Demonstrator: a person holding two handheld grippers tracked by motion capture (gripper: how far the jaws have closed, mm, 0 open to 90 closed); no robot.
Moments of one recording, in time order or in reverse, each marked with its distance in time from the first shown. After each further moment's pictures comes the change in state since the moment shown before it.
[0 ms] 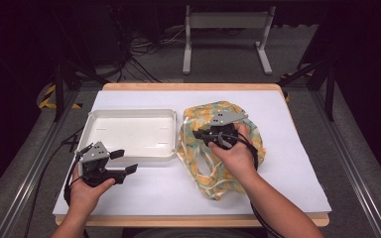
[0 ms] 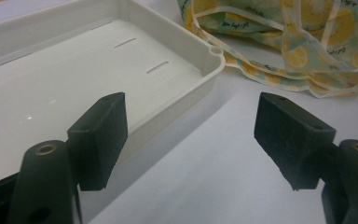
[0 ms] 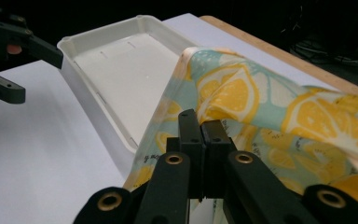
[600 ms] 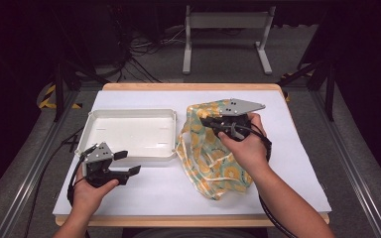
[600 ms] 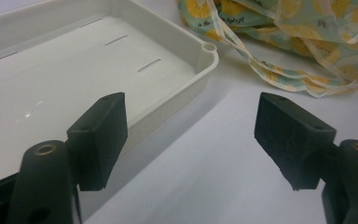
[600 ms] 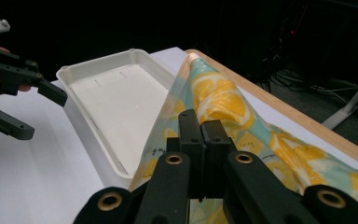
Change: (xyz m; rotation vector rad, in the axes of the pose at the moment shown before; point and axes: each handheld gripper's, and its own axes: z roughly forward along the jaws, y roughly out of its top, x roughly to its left) left arm -0.005 0.000 0.007 0.016 -0.012 0.008; right arm -0.008 0.030 -0.039 -0.089 -0.046 -0.049
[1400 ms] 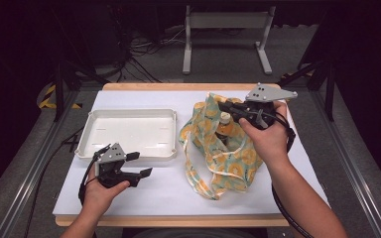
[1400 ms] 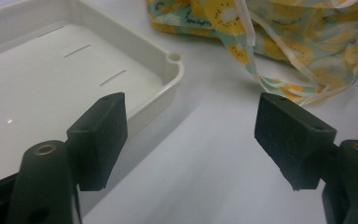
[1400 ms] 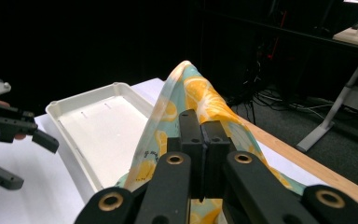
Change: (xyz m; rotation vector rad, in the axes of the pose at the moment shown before) left arm -0.022 0.013 0.022 0.006 -0.074 0.032; right arm -0.029 0.017 -0.042 -0.101 -0.053 0.033
